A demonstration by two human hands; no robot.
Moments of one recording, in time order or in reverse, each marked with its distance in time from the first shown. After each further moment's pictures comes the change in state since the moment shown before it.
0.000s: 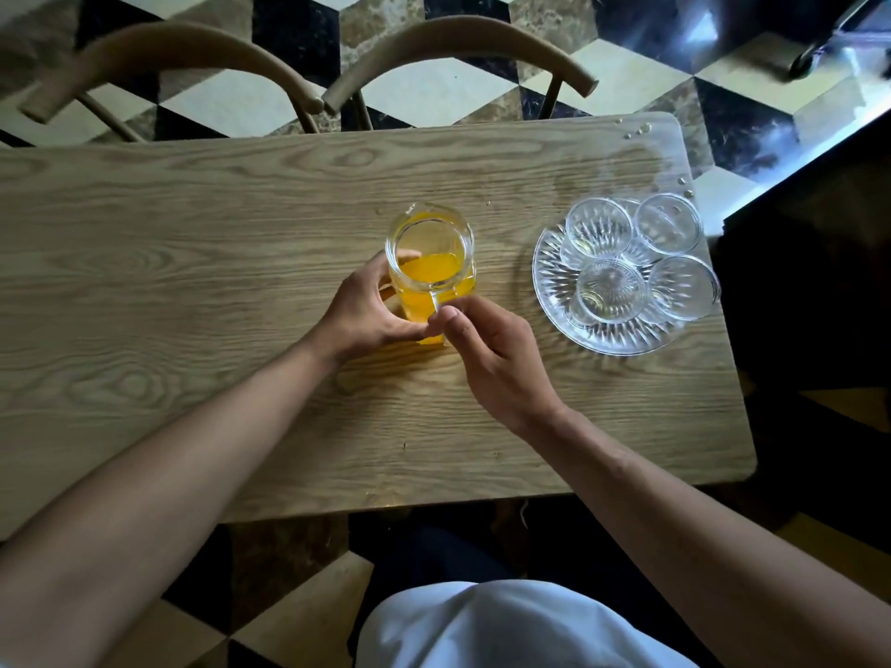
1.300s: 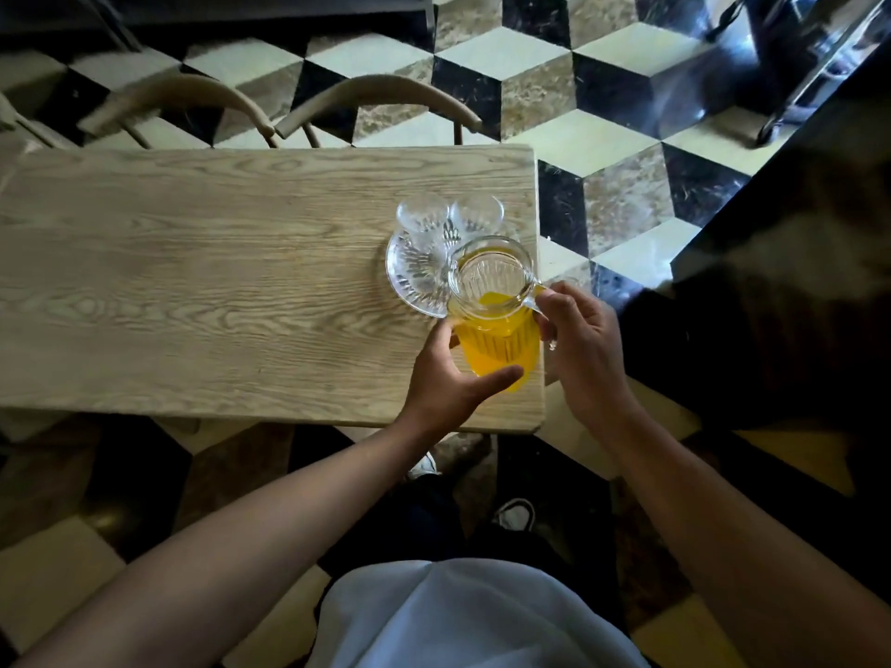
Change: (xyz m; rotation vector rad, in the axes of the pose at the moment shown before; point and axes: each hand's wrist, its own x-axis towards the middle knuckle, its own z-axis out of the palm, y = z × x) left_hand -0.112 0.232 0.343 -0.215 0.304 -0.169; right_hand -0.117 0.015 -0.337 0.322 0.078 0.029
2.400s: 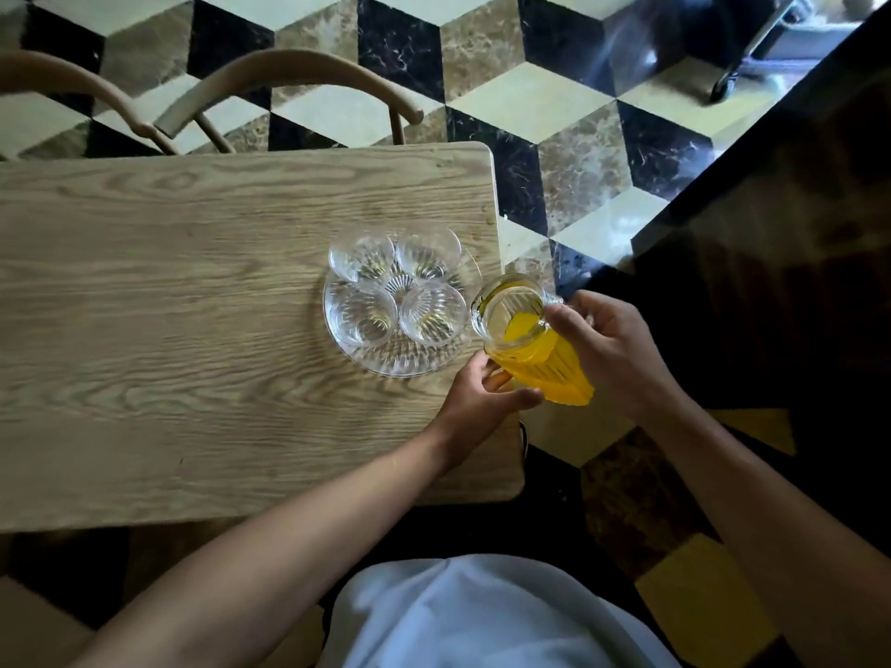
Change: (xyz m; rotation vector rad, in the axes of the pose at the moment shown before) left_hand 0.120 -0.023 0.077 -0.487 -0.422 -0.321; right_hand 0.122 0.022 -0.062 -0.485 -0.087 0.116
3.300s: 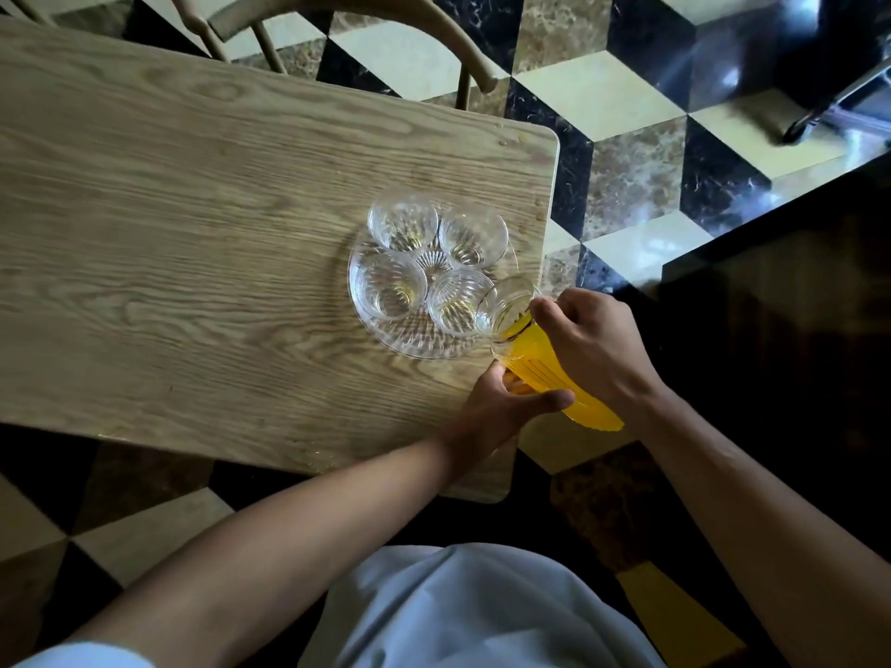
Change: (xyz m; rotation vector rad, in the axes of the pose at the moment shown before) left_hand 0.014 -0.026 0.019 -0.328 0.052 -0.041; right_hand 0.040 -0.023 0.035 -0.490 -0.126 0.093
